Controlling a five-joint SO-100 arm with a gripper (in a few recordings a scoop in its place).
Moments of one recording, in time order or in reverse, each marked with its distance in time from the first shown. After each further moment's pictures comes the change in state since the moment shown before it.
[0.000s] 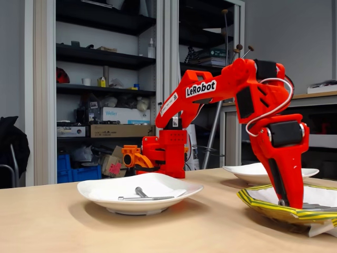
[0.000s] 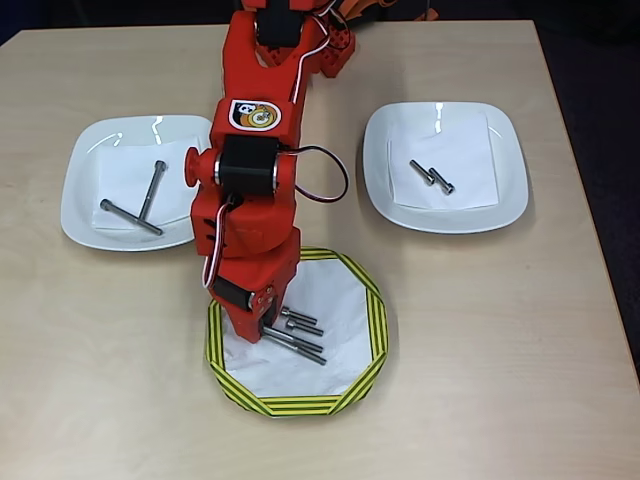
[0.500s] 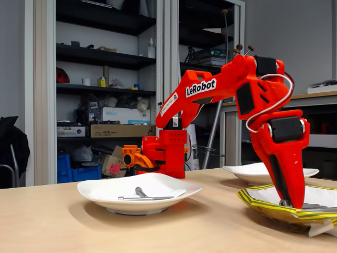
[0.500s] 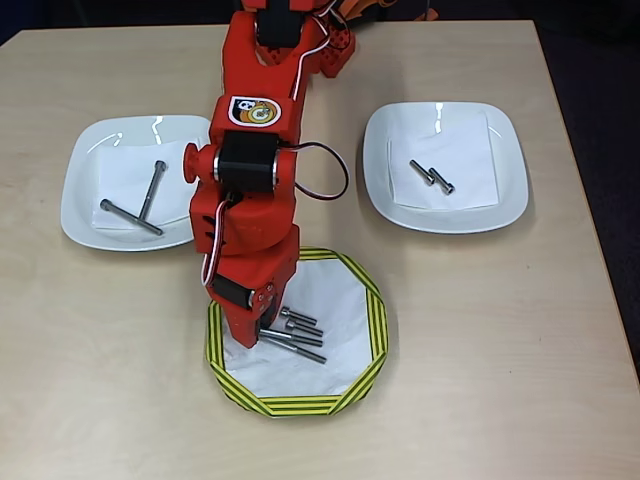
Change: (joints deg) arm 0.0 0.0 -1.8 1.3 -1.1
